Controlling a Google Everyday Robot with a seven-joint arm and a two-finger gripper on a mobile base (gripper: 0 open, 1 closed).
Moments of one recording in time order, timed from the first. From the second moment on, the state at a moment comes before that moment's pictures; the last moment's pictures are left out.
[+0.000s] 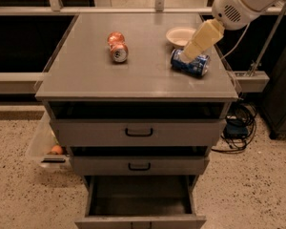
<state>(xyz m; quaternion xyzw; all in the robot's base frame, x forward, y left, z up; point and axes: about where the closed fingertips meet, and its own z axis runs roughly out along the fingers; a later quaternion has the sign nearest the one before) 0.609 -0.158 0.997 -0.46 0.82 0.00 0.34</state>
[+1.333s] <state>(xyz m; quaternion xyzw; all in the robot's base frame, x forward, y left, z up) 0.673 -0.036 0.952 -0.43 0.80 0.09 0.42</state>
